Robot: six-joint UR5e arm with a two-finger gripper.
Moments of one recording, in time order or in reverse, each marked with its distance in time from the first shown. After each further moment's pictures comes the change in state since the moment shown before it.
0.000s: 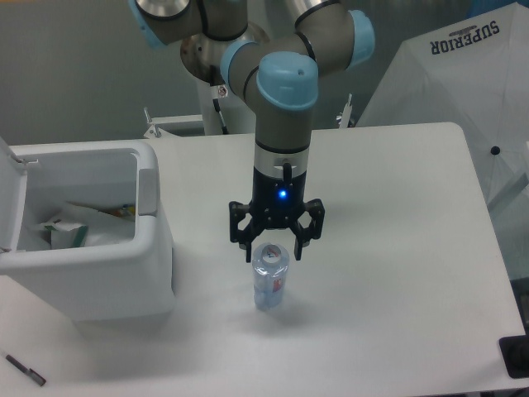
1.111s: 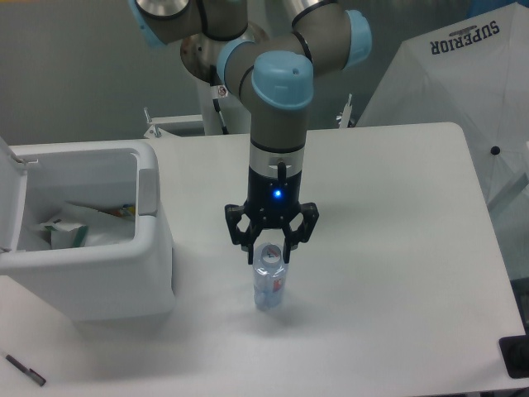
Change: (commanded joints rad) arm -0.011 0.003 -0.005 -0.002 0.002 0.003
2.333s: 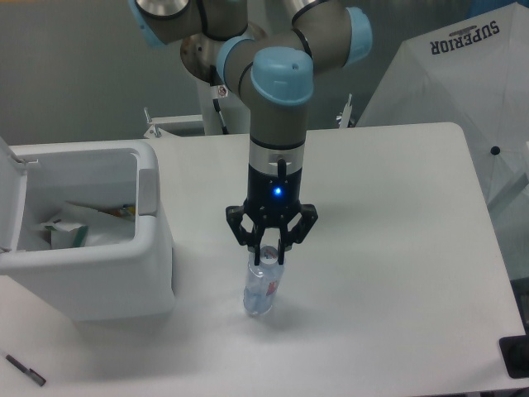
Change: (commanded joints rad) arm 0.008 0.003 0.046 0.003 -0.005 -0.009
